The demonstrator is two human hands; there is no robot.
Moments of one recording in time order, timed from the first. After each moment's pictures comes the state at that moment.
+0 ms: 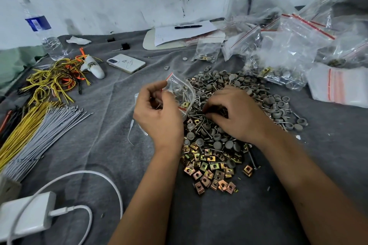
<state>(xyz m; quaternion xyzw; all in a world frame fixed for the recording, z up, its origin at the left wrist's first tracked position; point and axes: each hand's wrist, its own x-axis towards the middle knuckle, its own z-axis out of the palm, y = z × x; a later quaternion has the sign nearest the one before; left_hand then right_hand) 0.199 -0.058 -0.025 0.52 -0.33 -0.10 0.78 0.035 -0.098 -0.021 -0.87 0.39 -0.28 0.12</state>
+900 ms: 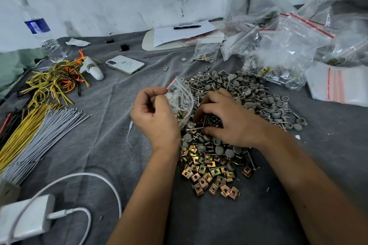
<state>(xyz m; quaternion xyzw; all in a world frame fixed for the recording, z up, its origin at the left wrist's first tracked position) 0.201 -0.062 -0.027 0.47 -0.31 -0.15 0.81 0.040 -0.094 -0.022 -0.89 0.37 -0.18 0.19</state>
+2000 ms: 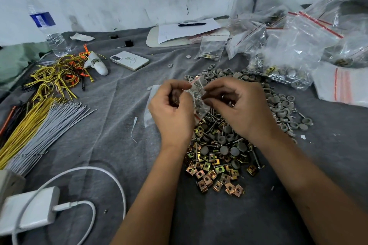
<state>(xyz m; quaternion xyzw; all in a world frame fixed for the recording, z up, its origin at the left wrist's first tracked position) 0.195 -0.053 -0.023 0.50 -0.44 -0.17 0.73 0.049 -0.084 -0.015 -0.77 0.33 -0.49 0.24</state>
